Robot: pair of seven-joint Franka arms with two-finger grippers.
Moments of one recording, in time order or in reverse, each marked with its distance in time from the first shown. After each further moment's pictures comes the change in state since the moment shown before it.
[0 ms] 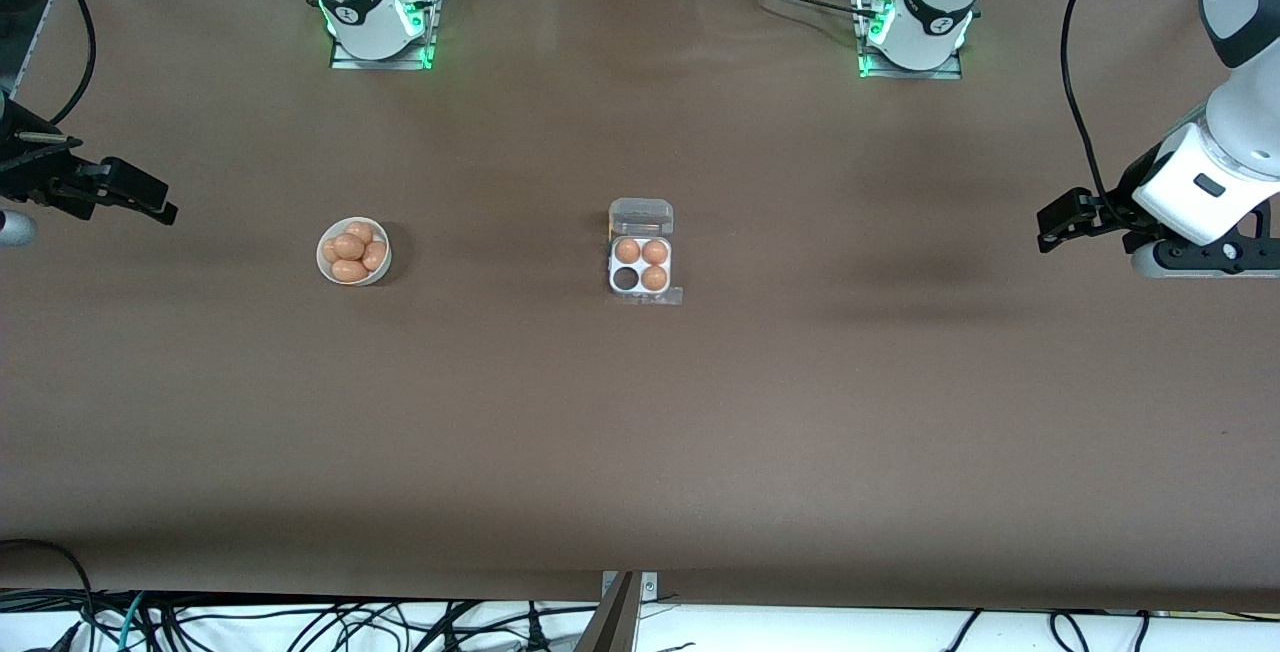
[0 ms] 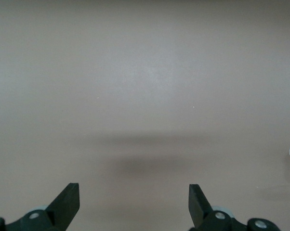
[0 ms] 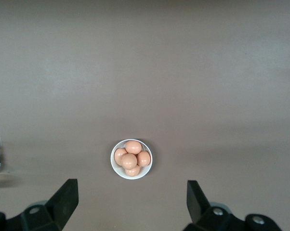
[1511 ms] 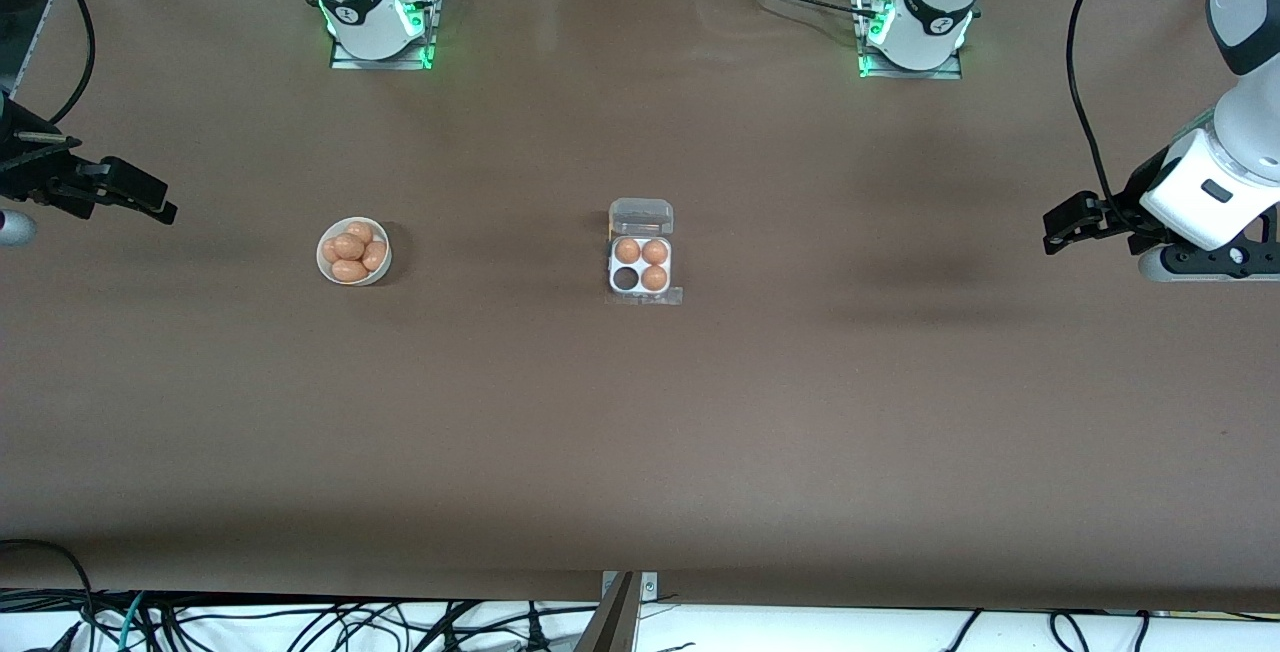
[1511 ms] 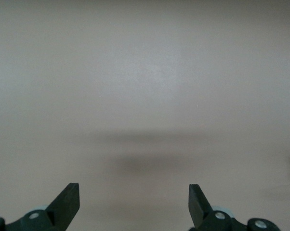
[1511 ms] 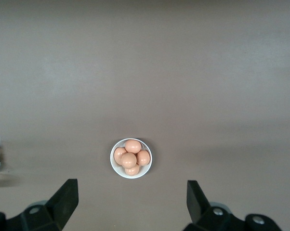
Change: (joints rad) left arm 0.012 0.007 0.000 0.000 0.000 -0.003 0.006; right arm 0.000 0.000 -0.002 0.000 0.000 -0.004 0.000
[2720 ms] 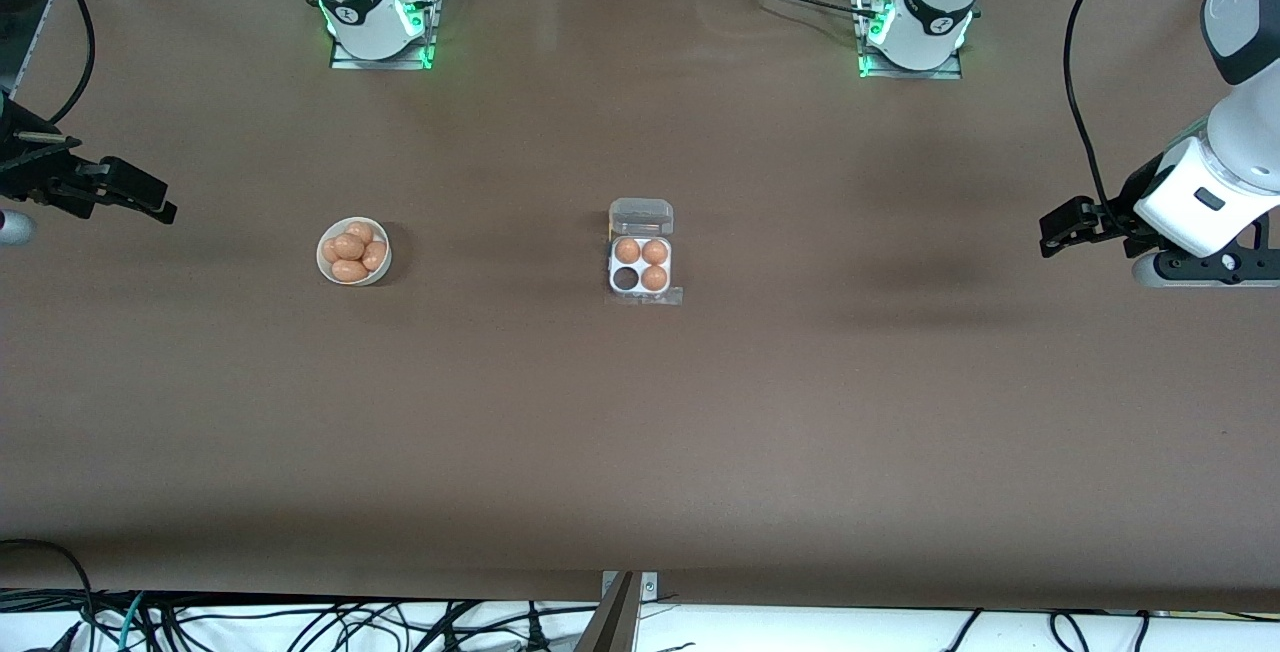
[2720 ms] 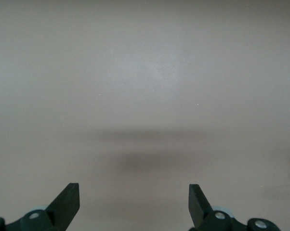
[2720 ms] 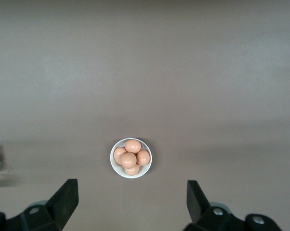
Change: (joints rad) left arm 0.000 0.013 0.000 0.000 0.000 0.000 0.001; right arm 0.000 0.000 0.000 0.000 0.000 -0.001 0.000
